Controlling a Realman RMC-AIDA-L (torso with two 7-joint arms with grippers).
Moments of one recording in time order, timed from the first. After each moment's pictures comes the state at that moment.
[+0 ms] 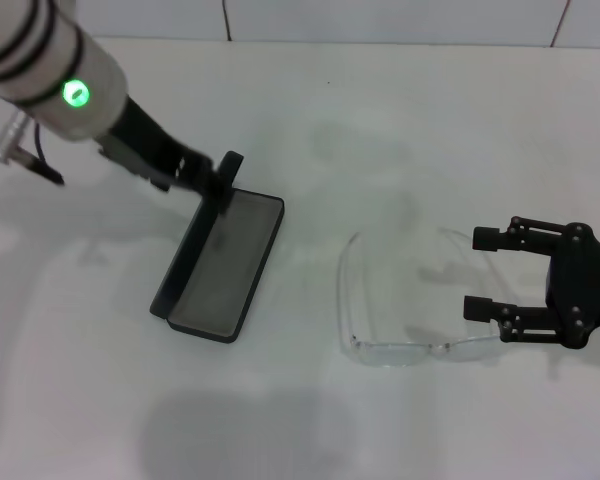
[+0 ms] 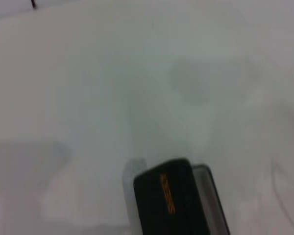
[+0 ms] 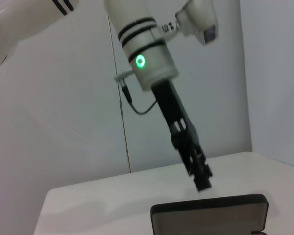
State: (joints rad) left arm -0.76 -2.09 1.31 1.41 2.68 1.70 -2.96; right arm 0.38 2.02 -0.92 -0.64 -1.70 -1.72 1.10
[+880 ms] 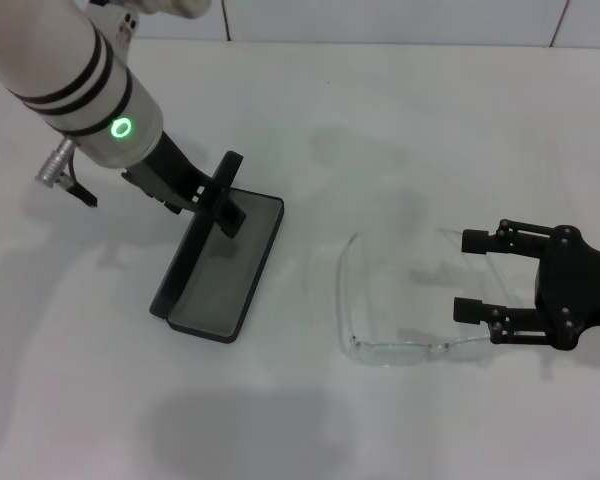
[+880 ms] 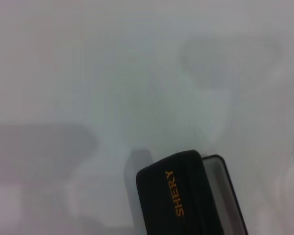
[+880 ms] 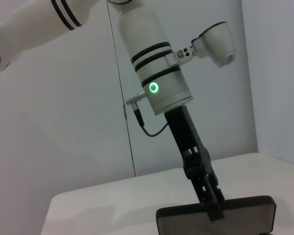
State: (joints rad) left arm -0.79 -2.09 1.41 1.25 2.70 1.58 -2.97; right arm 0.41 2.02 -0.92 -0.59 -1.70 -1.72 1.09
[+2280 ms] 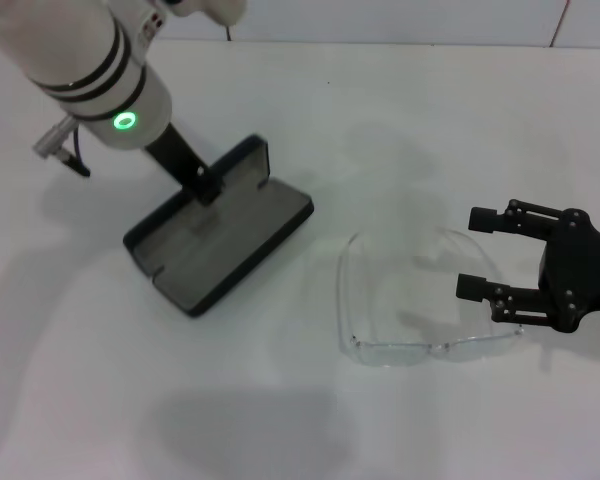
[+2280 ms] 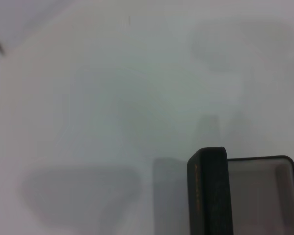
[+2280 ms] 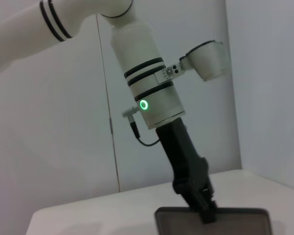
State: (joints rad) left arm -0.81 -2.09 1.47 1.26 2.77 1.53 -2.76; right arm 0.40 2.02 -0.91 -0.57 -1.64 -1.71 1.05
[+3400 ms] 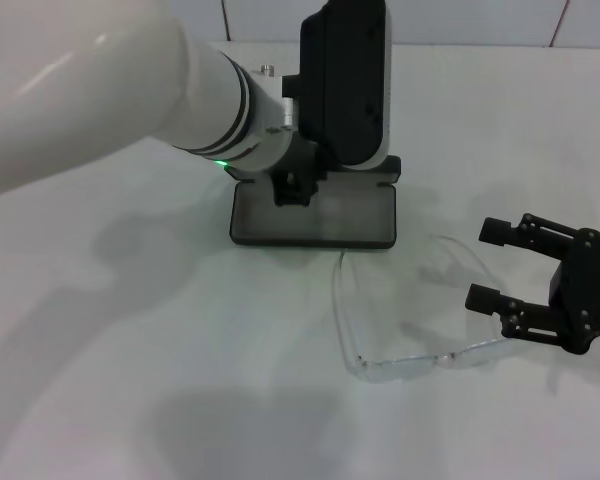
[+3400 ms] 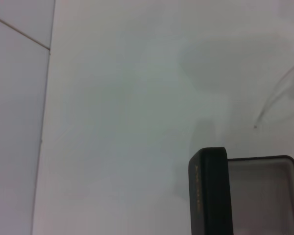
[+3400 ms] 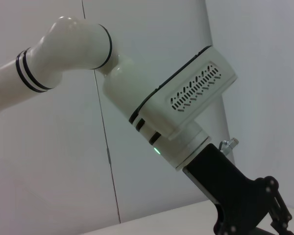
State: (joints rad) left arm -0.72 -2.10 1.84 1.35 2.74 1.12 -2.16; right arm 0.36 2.02 -0.91 -0.45 -1.57 -1.76 0.98
